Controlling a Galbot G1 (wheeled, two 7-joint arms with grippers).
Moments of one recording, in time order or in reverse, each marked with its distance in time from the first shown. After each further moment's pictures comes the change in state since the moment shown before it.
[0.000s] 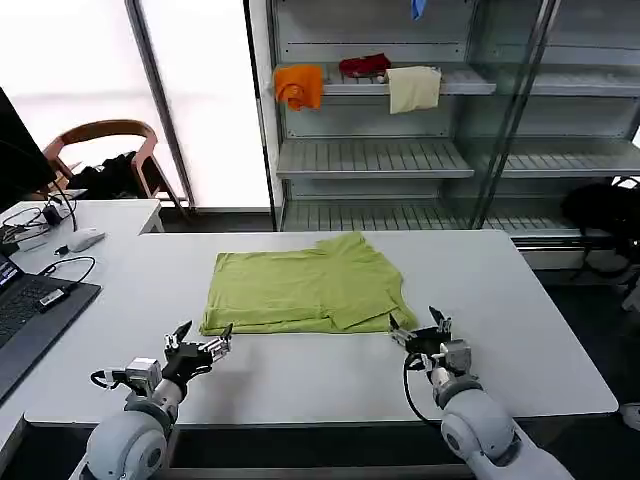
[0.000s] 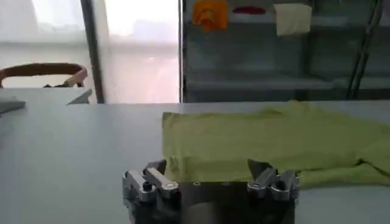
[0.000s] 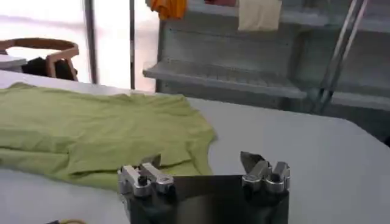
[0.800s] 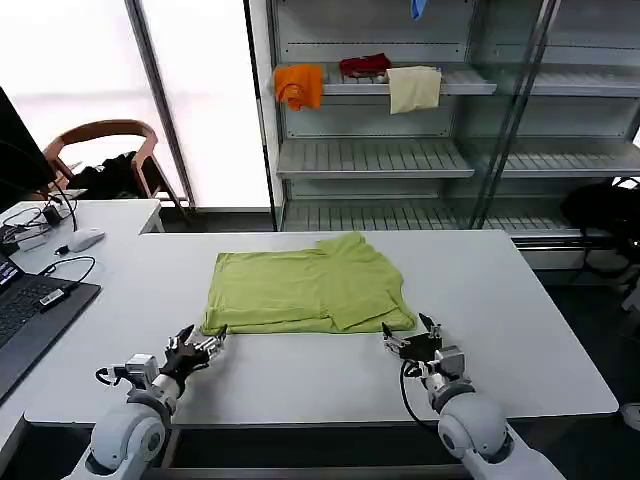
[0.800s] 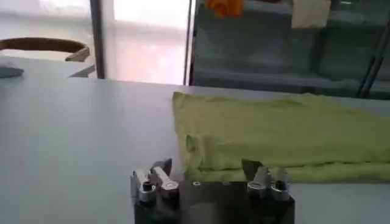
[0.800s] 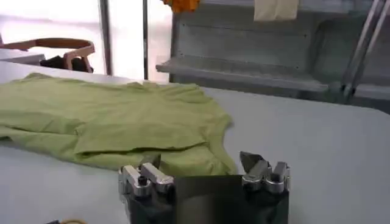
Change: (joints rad) left arm -0.058 -0.005 0.004 0.162 -0.038 -0.048 0.054; right arm 0.040 0.023 -0.025 -0.103 -0.016 0.045 -0.062
